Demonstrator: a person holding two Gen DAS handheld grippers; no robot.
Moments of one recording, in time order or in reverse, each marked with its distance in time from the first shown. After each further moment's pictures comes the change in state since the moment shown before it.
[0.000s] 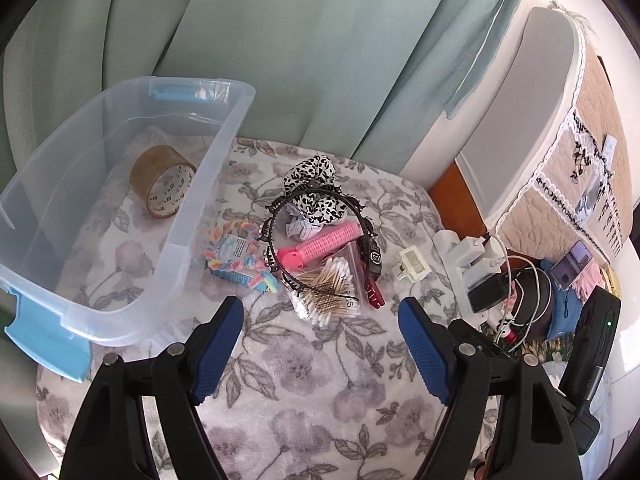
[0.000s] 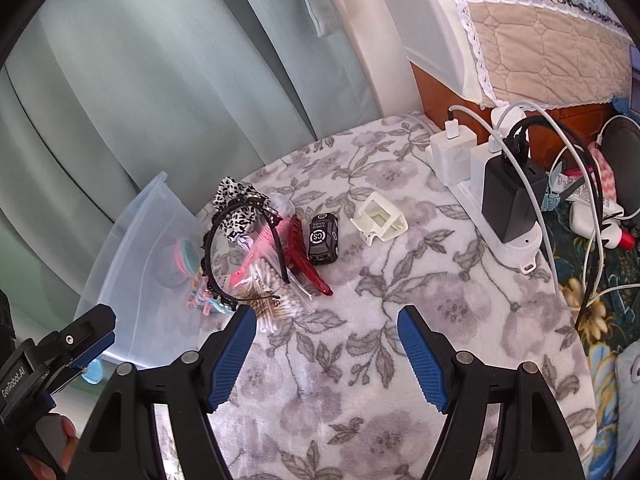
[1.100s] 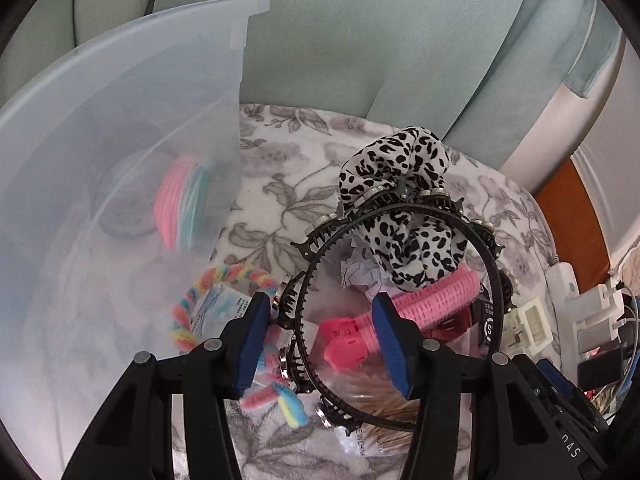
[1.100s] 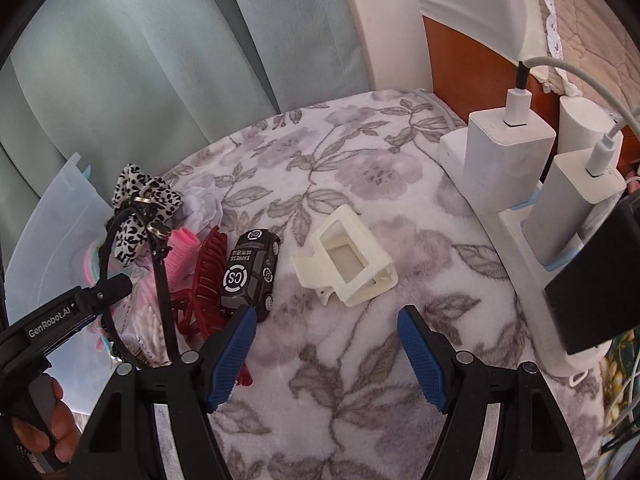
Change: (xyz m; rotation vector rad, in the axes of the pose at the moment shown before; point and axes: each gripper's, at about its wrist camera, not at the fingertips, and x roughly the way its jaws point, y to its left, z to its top) left arm 0.155 0.023 0.047 -0.062 0.064 0.237; right arm 0.122 -0.029 0.049 -0.083 0.070 -0.091
